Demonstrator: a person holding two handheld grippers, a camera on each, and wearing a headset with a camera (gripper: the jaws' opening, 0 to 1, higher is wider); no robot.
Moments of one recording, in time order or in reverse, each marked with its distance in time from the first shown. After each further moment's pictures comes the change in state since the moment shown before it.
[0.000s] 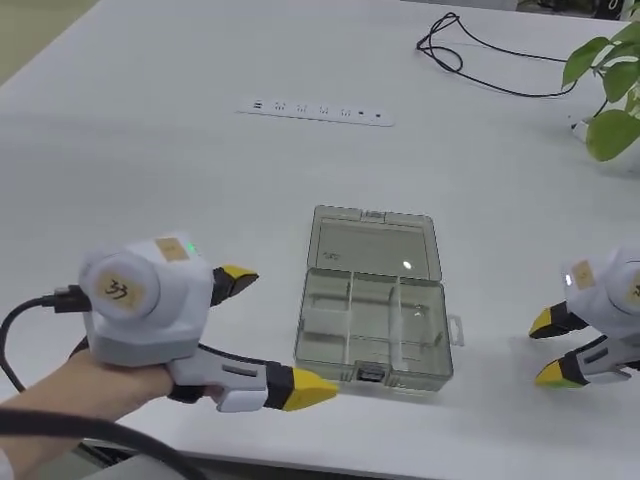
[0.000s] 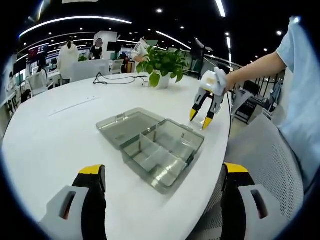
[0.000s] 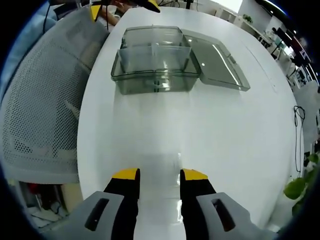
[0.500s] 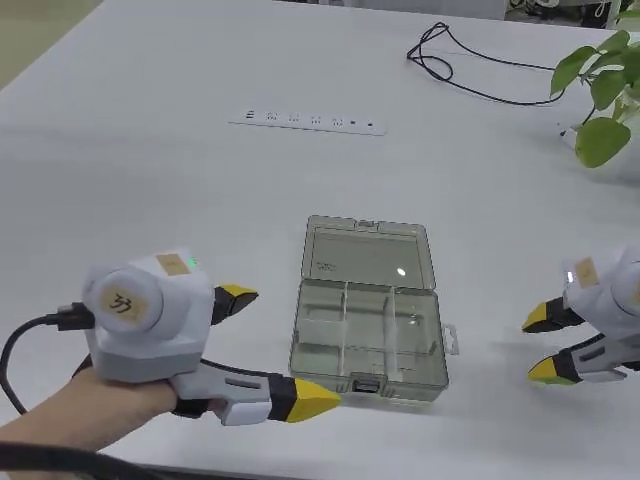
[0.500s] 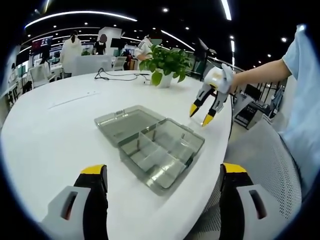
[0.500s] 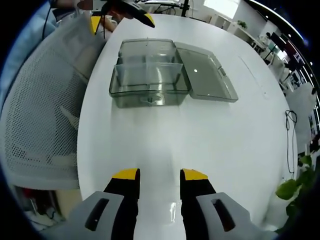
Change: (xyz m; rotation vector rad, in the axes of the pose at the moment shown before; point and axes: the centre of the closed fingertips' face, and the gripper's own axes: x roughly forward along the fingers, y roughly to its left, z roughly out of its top) left arm 0.007 -0.002 -0.002 -0.063 0.004 -0.006; right arm -0.020 -0.004 0.025 0.000 -0.057 -0.073
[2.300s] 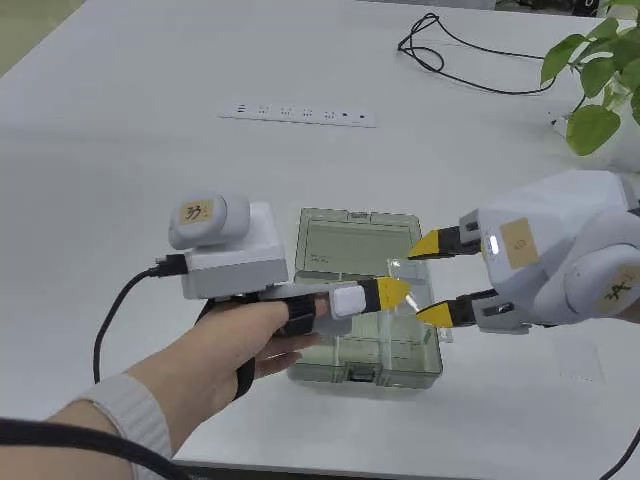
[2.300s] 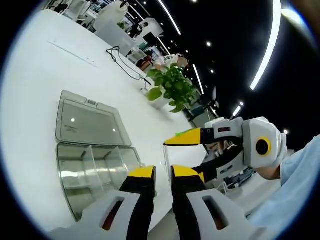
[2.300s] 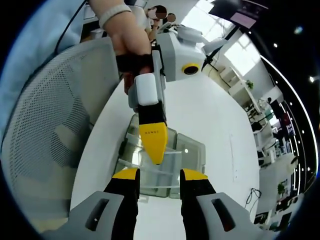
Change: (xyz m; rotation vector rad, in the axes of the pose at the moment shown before) left arm 0.059 -0.046 0.069 -0.651 -0.163 -0.216; right arm -0.038 0.013 0.160 -0.401 -0.234 -0.182
